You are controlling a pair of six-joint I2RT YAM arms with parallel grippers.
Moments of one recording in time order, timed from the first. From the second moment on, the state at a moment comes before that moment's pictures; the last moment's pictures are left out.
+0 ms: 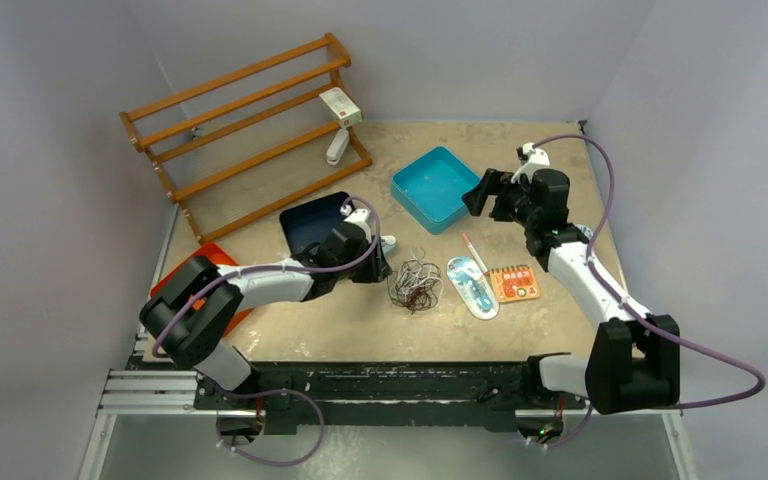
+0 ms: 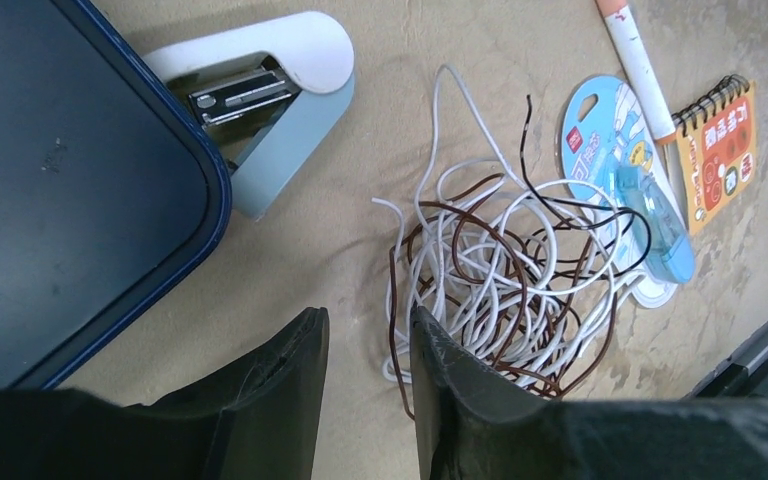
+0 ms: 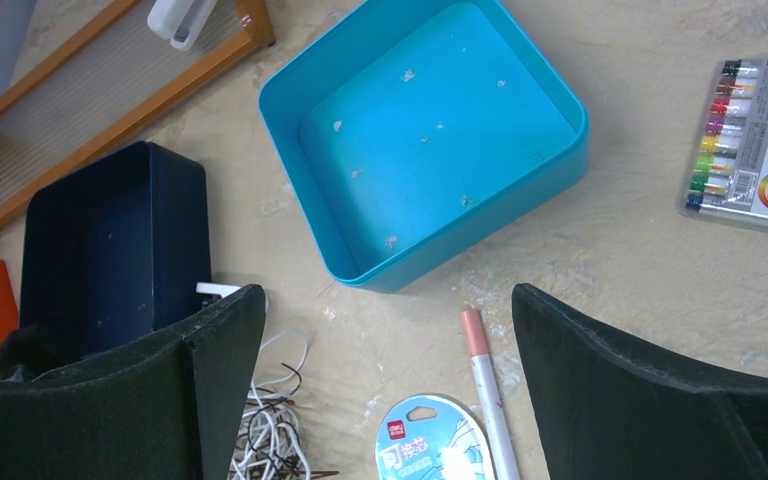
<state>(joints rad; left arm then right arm) -0.75 1.56 0.72 0.17 0.02 -0.67 0.11 1.27 0.81 0.03 -0.25 0.34</state>
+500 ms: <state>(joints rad) -0.77 1.63 0.72 0.18 0.04 -0.67 0.11 1.26 0.81 0.03 -0.25 0.34</state>
